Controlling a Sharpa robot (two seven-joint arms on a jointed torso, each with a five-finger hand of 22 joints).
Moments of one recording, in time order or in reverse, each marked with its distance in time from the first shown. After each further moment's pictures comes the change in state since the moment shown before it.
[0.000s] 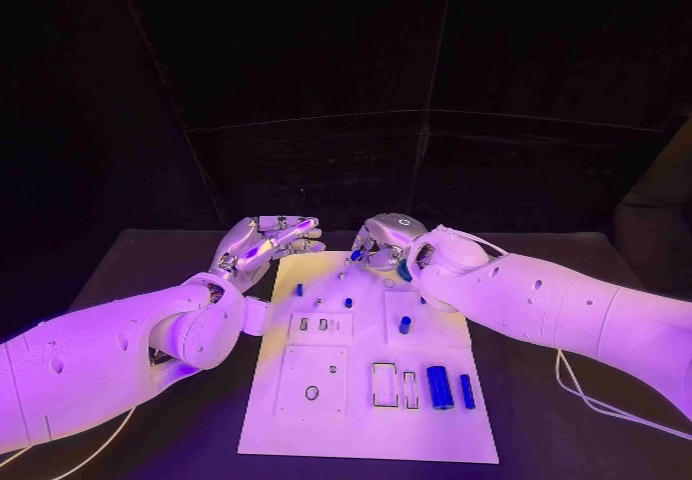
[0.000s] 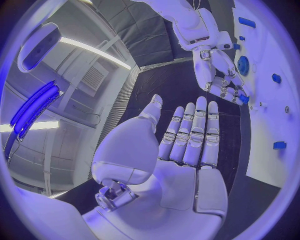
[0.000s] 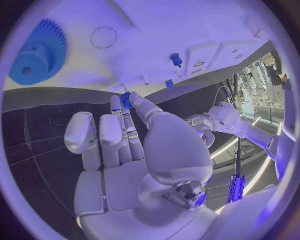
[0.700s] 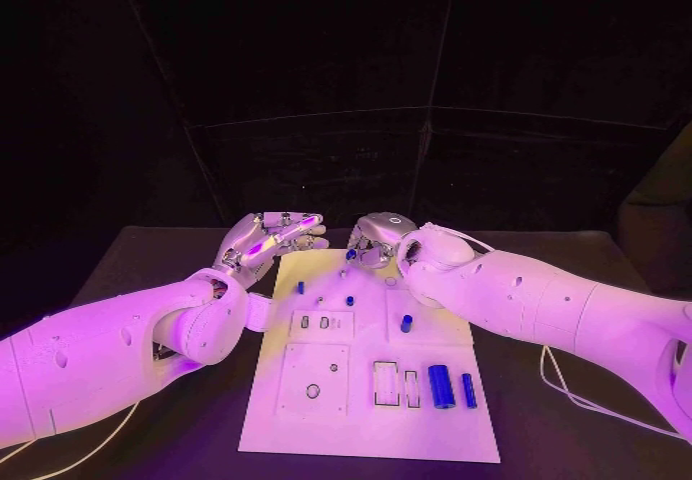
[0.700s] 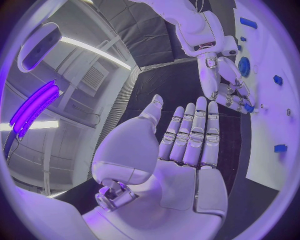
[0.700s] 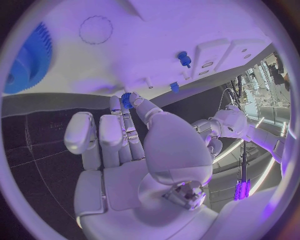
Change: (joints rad) left arm 0.009 0.005 0.000 0.002 0.000 0.002 -0.005; left_hand 0.004 0.004 0.007 -0.007 0.000 0.000 0.000 0.000 0.000 -0.004 0.004 -0.005 0.000 0.000 0.000 -0.006 -0.001 0.000 0.000 0.000 0.000 -0.002; right arm 0.002 0.068 0.001 -0.070 -0.011 0.034 -0.034; right_hand 0.000 -0.010 0.010 0.010 -0.006 -0.006 0.004 -0.006 0.000 -0.007 0.007 -0.008 -0.001 0.000 0.000 0.006 0.004 0.000 0.000 0.000 0.004 0.005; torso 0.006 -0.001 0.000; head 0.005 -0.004
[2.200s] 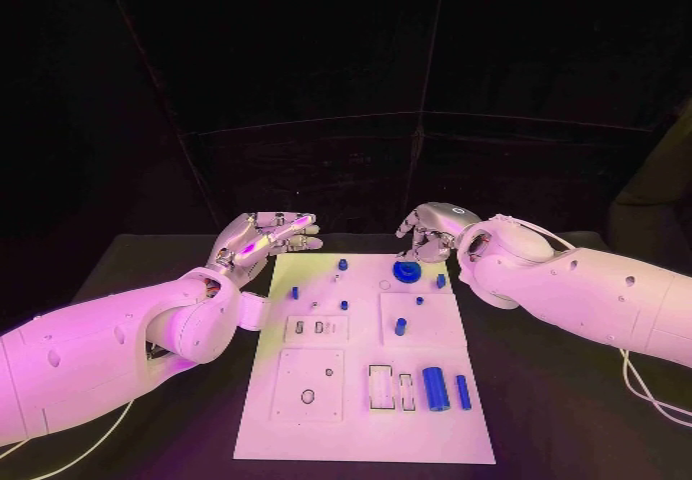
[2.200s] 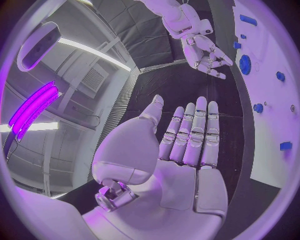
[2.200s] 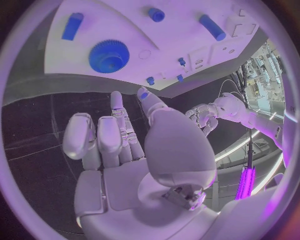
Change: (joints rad) left arm 0.010 -0.020 0.000 -0.011 0.000 0.009 -0.007; left_hand 0.004 0.004 0.003 -0.003 0.000 0.000 0.000 -0.004 0.000 0.000 0.000 -0.004 -0.001 0.000 0.000 0.000 -0.001 0.000 0.000 0.000 0.000 -0.001; right arm 0.045 -0.322 0.016 0.313 0.065 0.016 -0.116; right_hand 0.013 -0.142 -0.171 0.181 0.048 -0.197 0.010 0.001 0.005 0.075 -0.006 0.208 0.096 -0.002 0.005 0.053 0.013 -0.016 0.031 -0.002 0.032 0.047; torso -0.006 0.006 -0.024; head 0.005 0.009
